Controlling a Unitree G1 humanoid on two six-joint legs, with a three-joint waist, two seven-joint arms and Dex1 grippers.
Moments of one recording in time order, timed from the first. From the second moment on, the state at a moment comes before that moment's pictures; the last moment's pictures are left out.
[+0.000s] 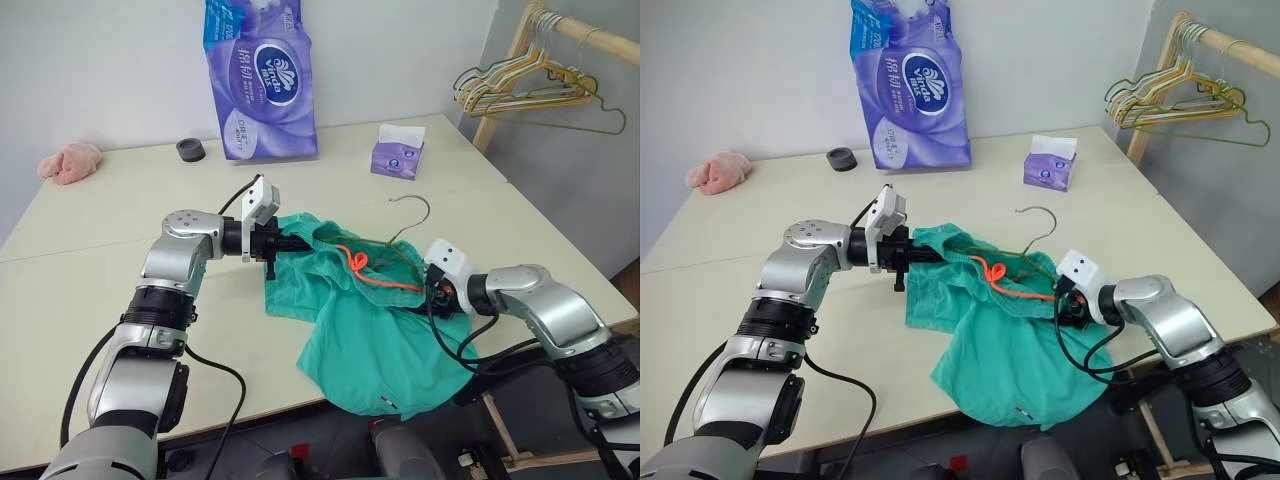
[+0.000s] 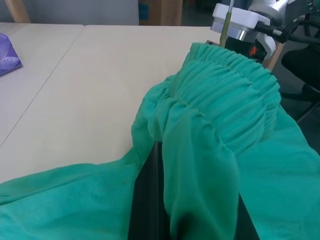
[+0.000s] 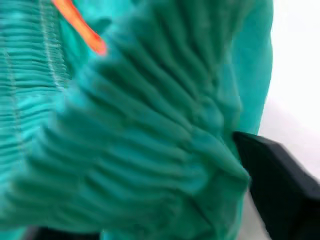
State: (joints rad) left arm -0.79 0.53 -0.08 0.46 -0.28 0.30 -1.39; right arm -0.49 -0.70 0.31 -0.12 0.25 0.82 0.82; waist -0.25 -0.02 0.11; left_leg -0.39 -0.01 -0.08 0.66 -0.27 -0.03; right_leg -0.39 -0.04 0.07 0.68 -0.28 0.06
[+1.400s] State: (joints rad) left arm -0.99 0.66 -0.07 0.96 -0.10 -0.05 -1.24; right arm -0.52 -1.01 0.13 -0.33 0.34 0.88 0.97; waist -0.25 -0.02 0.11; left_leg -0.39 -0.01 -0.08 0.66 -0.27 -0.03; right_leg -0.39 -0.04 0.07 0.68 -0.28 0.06
